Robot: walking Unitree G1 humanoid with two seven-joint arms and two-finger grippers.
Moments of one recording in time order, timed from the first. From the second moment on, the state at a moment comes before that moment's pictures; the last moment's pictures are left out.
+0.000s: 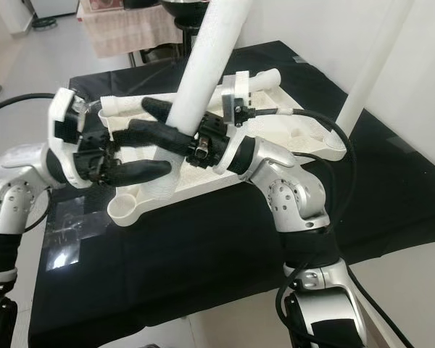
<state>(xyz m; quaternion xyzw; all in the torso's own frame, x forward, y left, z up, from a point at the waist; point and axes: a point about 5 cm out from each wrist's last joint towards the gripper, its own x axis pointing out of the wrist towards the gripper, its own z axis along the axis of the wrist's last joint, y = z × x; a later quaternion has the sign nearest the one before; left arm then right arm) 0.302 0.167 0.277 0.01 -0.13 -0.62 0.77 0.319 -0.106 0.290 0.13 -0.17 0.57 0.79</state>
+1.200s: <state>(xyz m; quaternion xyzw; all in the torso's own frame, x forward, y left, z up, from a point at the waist) 0.352 0.272 0.231 -0.04 -0.10 -0.04 0.99 0.379 -0.161 0.276 0.15 -0.17 0.23 0.95</state>
